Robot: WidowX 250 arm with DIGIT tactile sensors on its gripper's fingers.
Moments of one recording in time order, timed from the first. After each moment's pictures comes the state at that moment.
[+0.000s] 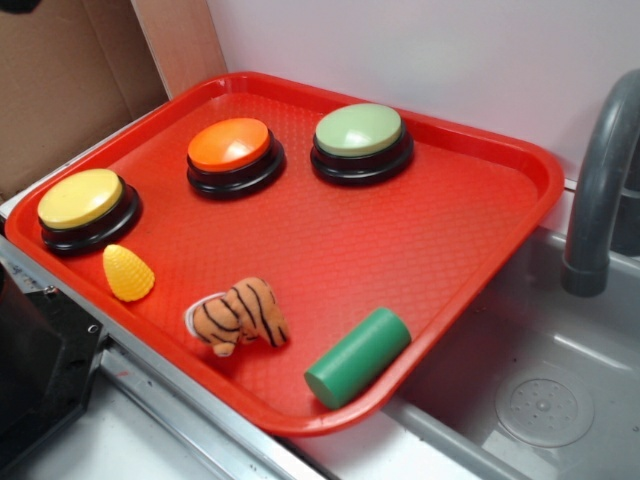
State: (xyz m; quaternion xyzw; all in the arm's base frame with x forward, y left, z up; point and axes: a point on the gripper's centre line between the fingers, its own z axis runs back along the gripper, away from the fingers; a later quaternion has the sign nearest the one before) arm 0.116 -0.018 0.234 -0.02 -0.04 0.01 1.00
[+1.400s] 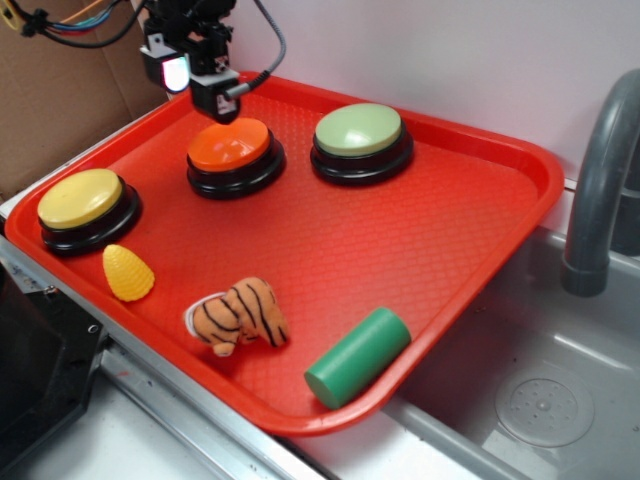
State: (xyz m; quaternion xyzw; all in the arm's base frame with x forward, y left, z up) arm 0.255 0.064 0.077 0.04 0.03 -0.03 1.00
